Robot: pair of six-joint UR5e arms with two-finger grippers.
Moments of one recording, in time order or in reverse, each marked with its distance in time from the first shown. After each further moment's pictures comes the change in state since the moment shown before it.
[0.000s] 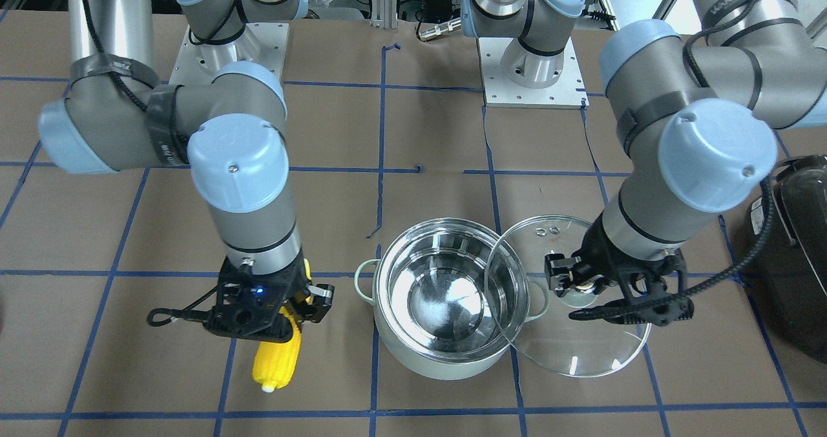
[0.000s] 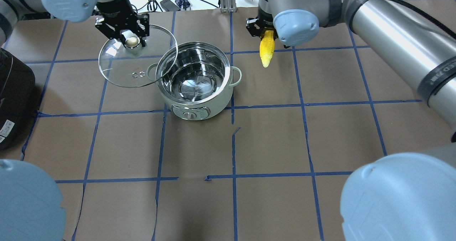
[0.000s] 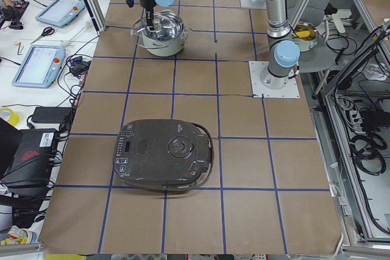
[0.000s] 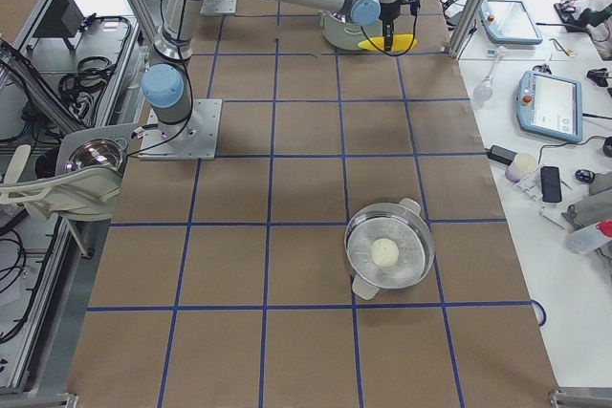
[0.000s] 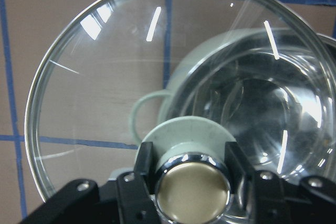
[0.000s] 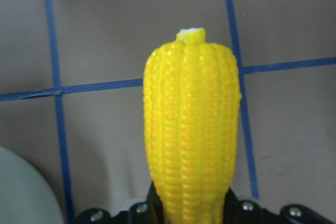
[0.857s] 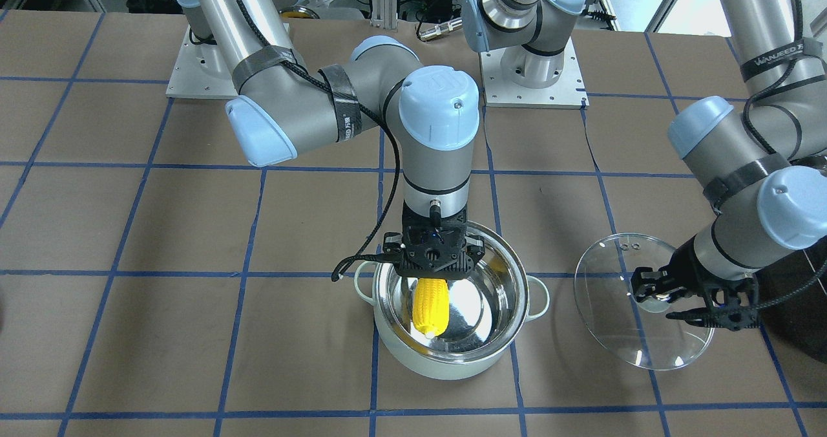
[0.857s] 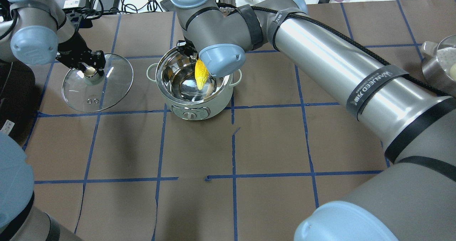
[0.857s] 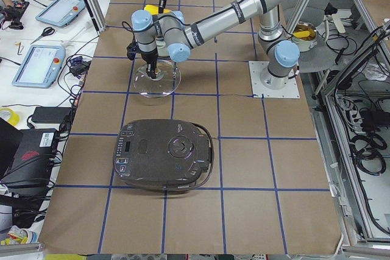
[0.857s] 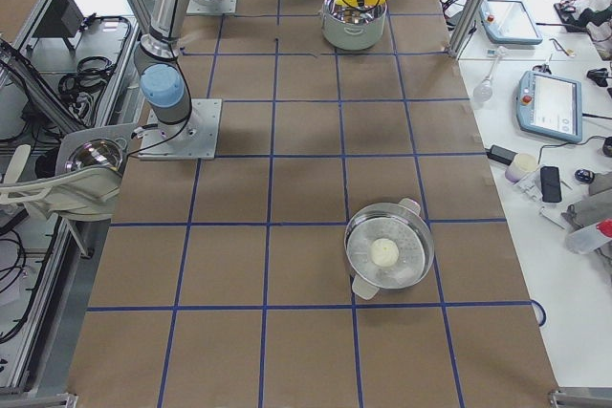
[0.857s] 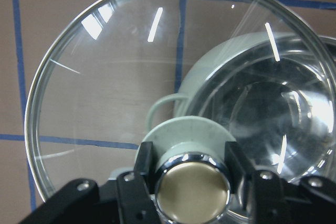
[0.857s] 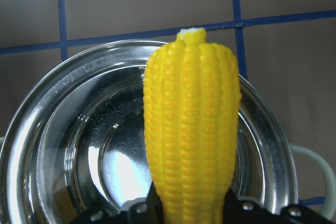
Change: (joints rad) left arm 0.241 -0.017 -0.295 0.314 0.013 0.334; right arm 0.238 0.074 -0.069 -0.026 0.019 0.214
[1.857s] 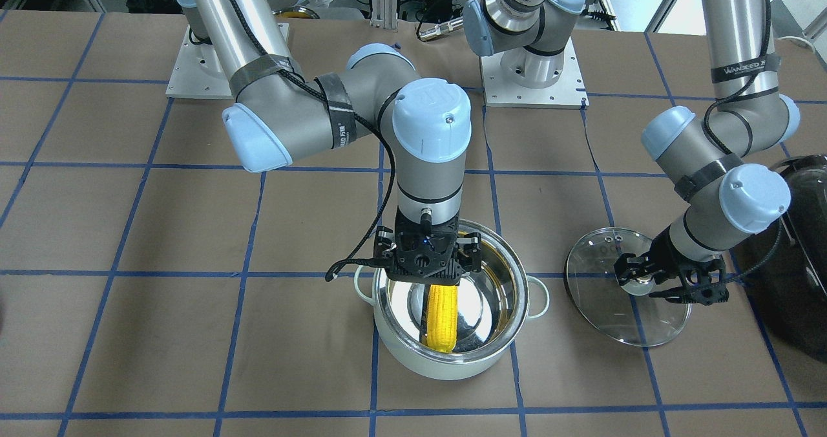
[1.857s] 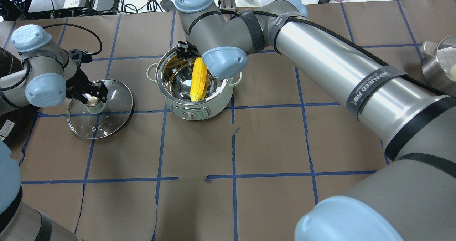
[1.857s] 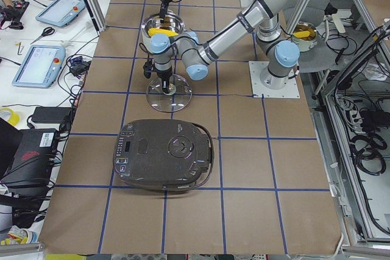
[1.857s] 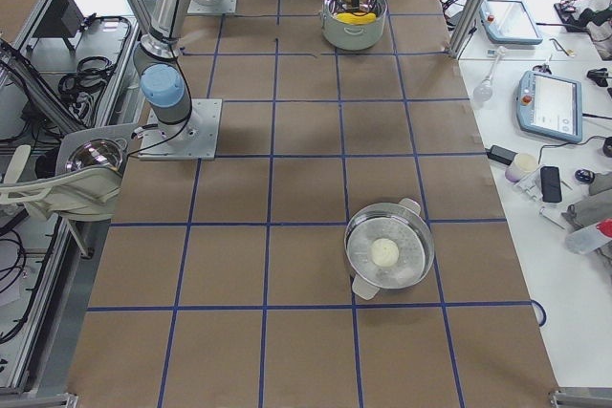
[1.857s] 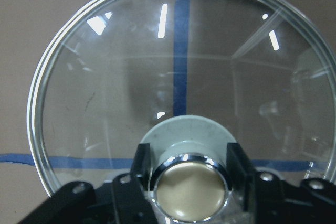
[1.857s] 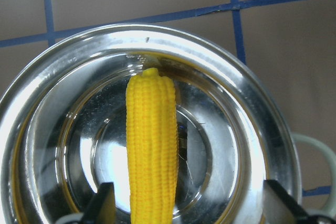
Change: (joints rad) left arm 0.067 0.014 -0.216 0.202 -0.006 0.014; right arm -0.050 -0.018 0.021 0.029 0.013 0.006
